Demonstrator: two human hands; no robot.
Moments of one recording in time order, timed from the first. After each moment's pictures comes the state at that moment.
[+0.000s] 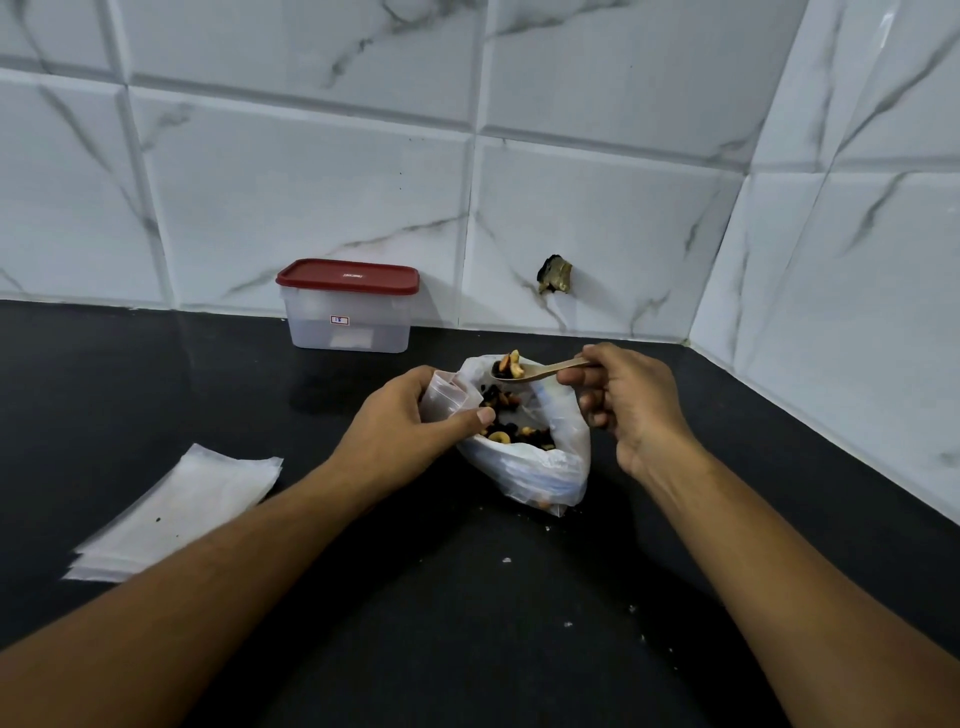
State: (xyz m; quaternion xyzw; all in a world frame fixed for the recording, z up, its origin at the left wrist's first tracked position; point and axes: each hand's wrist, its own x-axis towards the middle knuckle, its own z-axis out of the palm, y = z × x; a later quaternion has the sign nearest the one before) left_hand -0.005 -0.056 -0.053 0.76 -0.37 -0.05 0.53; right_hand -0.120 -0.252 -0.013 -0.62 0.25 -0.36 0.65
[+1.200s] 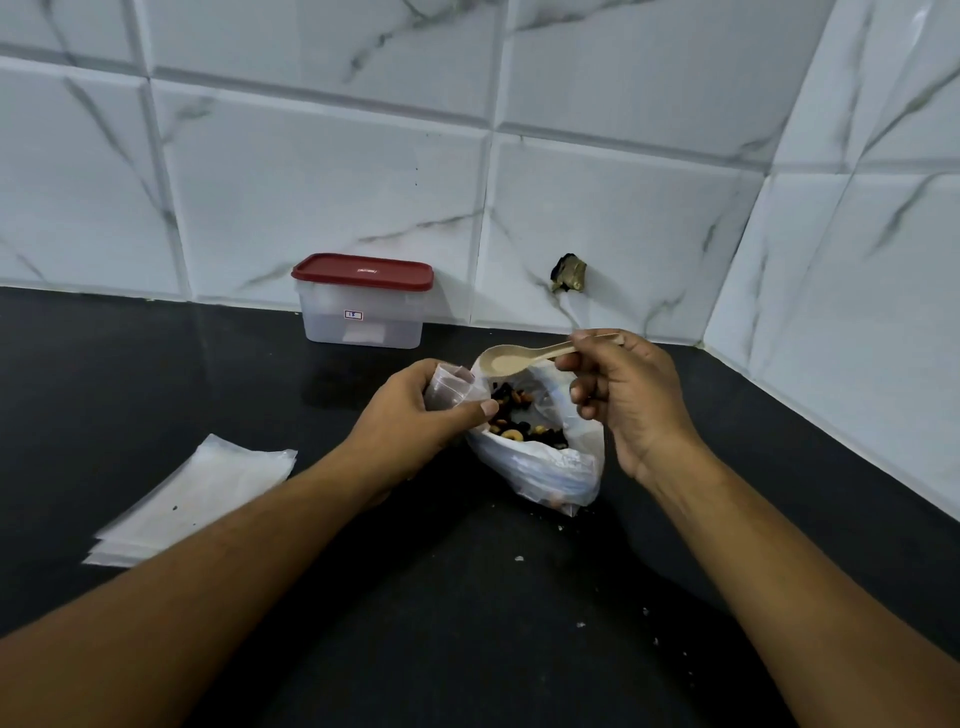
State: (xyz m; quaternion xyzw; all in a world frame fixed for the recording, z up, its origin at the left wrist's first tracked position) left_hand 0.001 -0.054 -0.050 0.71 -0.33 -0.14 0.60; right_hand -0.121 -0.235 -0.009 -0.64 0.16 -0.36 0.66
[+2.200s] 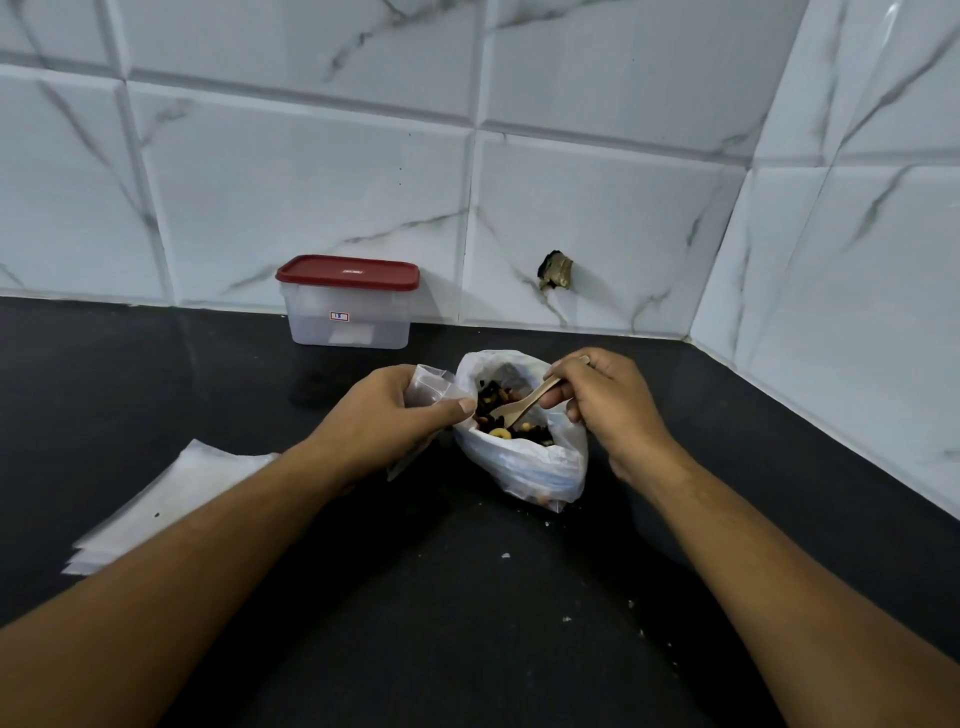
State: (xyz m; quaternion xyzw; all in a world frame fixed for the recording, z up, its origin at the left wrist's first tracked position) left_hand 0.003 -0.046 -0.038 0.77 -0.36 -0.11 0.51; right_hand -0.113 -0.250 -0.028 -0.75 0.22 -0.33 0.53
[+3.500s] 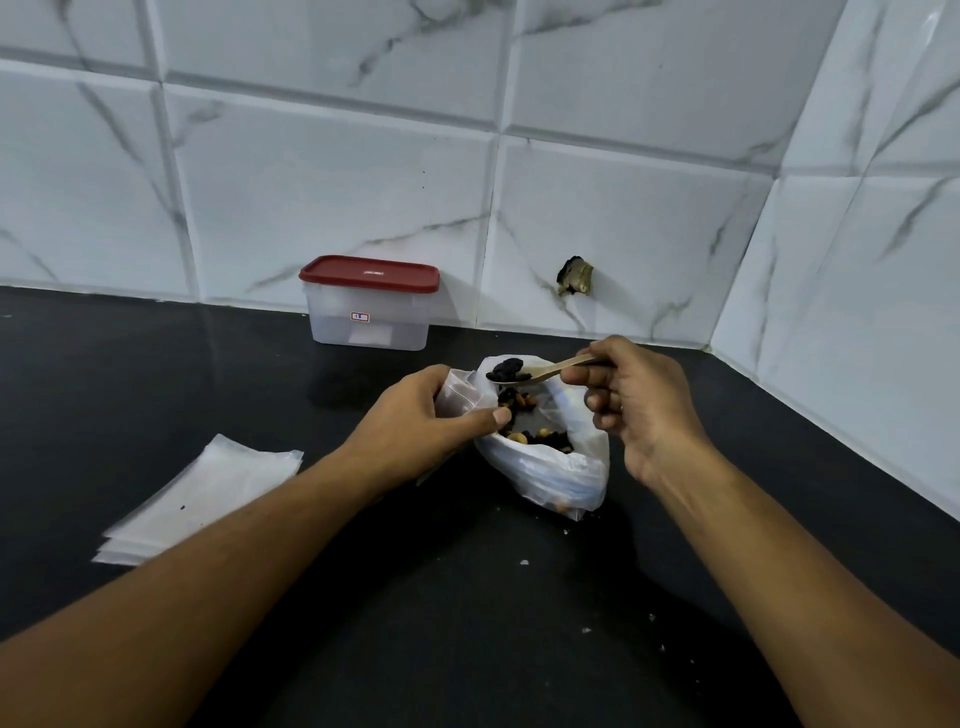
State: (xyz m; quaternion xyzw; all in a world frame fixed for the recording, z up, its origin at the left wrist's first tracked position) left_hand -0.007 -0.050 -0.041 0.77 -0.37 -0.07 0.51; right_hand -0.124 -0.229 -0.001 -0.63 0.24 -0.33 0.66
